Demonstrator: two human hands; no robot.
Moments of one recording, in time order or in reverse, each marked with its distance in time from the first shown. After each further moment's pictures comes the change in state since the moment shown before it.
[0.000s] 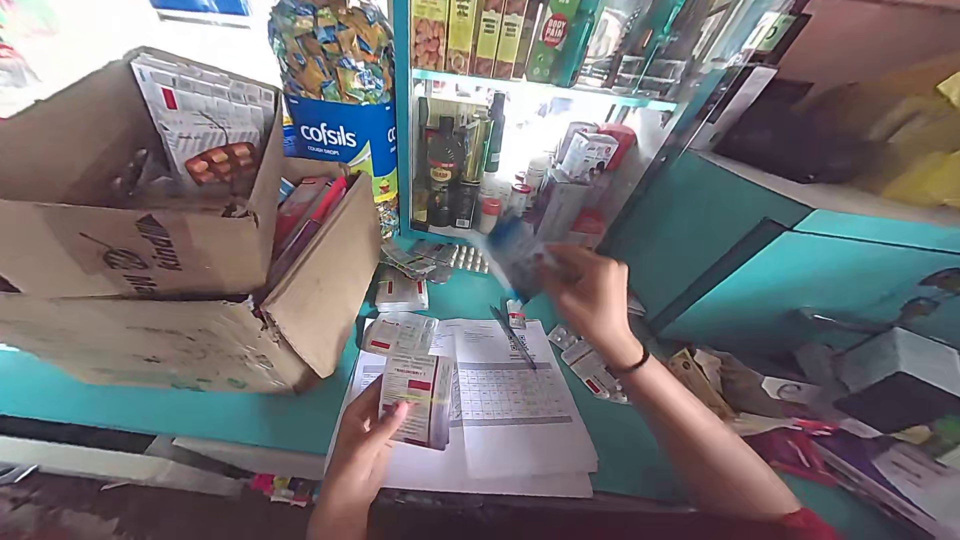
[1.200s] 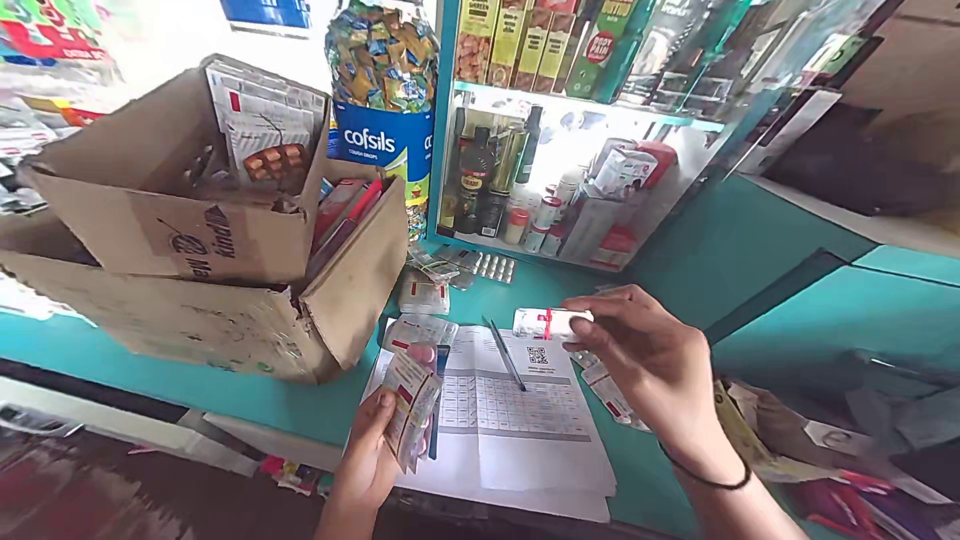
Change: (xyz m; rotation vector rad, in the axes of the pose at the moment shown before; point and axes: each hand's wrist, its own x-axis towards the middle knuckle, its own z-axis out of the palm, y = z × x) left_hand -0.005 0.004 -0.005 -0.315 -0.013 -0.098; right_hand -0.036 -0.040 -0.024 0.547 -0.069 -0.028
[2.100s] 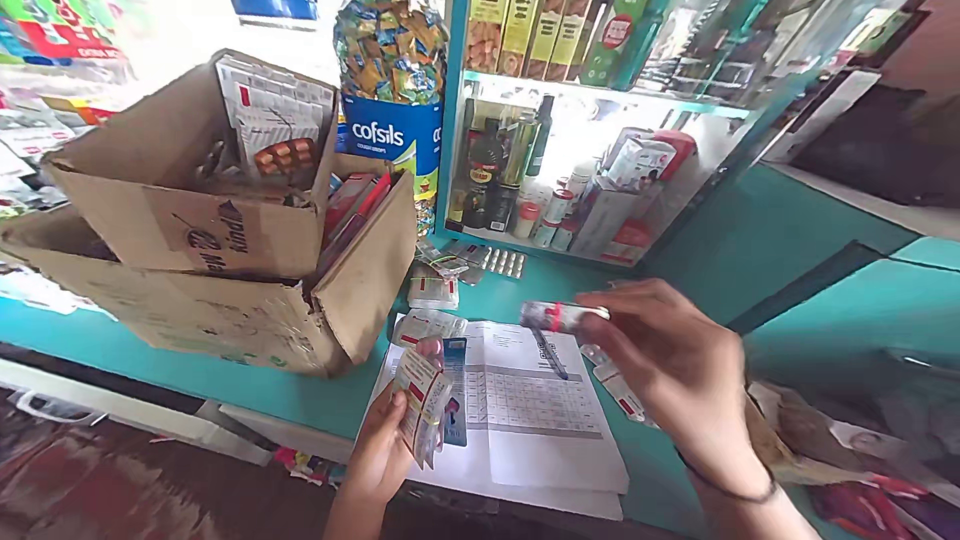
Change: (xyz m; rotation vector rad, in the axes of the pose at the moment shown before) left_hand -0.003 0.002 -0.001 0.015 -0.014 -0.027; right_hand 0.000 -0.008 0.003 -0.136 0.013 -0.033
